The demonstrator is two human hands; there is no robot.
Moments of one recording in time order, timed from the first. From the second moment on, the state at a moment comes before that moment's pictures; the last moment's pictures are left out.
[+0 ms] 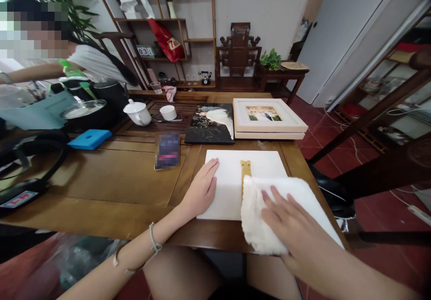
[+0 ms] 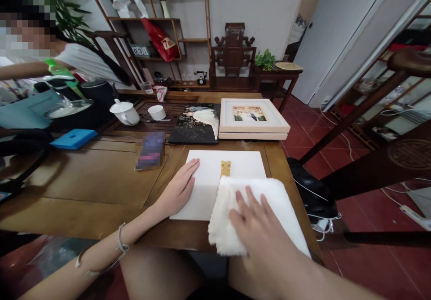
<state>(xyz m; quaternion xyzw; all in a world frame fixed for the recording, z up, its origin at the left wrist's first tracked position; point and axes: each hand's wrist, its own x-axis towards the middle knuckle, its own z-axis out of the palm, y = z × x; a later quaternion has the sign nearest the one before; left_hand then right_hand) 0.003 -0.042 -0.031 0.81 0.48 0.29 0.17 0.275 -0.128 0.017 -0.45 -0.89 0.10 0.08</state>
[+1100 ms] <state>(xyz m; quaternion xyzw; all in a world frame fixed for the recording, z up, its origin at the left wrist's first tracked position) 0.002 -0.041 -0.032 0.81 0.48 0.28 0.18 0.270 -0.025 0.010 -0.47 -0.86 0.10 0.14</state>
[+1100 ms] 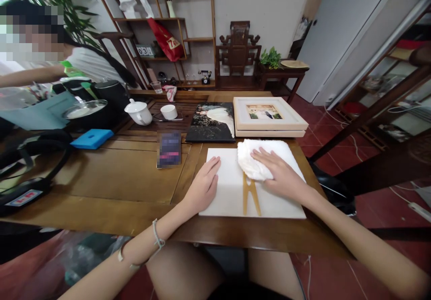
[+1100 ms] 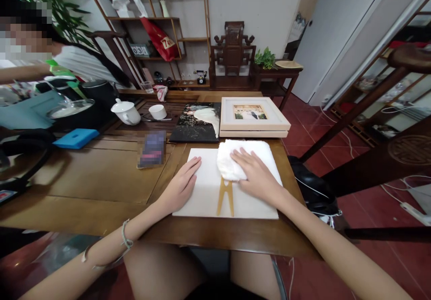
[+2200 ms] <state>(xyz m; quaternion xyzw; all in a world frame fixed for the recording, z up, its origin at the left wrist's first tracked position) -0.007 -0.032 -0.035 0.81 0.45 0.32 0.20 0.176 -0.119 0.013 -0.35 -0.92 -0.16 0.04</state>
